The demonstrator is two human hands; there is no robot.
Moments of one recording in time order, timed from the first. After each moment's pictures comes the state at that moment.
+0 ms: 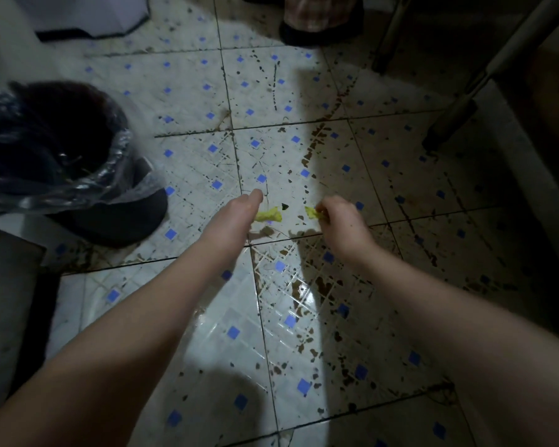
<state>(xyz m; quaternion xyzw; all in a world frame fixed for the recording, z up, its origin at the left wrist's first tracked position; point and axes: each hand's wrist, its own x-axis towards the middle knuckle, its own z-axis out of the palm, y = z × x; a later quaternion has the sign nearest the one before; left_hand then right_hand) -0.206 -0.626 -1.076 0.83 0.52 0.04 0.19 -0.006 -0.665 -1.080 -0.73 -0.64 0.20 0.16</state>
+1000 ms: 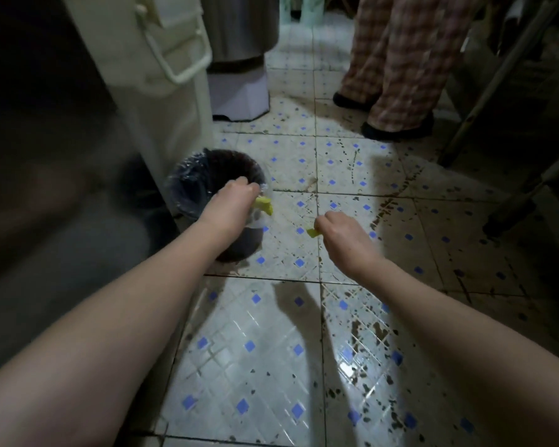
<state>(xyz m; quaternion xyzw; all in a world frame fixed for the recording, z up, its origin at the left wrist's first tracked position) -0.346 -0.646 -0.924 0.78 0.62 0.06 0.01 -0.127 -0.659 -0.980 -0.50 -0.86 -0.02 0.09</state>
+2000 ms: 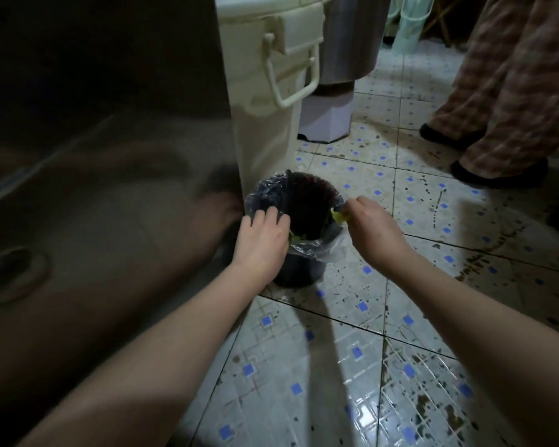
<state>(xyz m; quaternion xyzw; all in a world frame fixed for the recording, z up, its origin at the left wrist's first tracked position) -0.411 -0.654 -0.966 0.69 0.71 0.04 -0.14 -0.226 -0.577 -0.952 -0.46 -0.87 0.02 0.19</state>
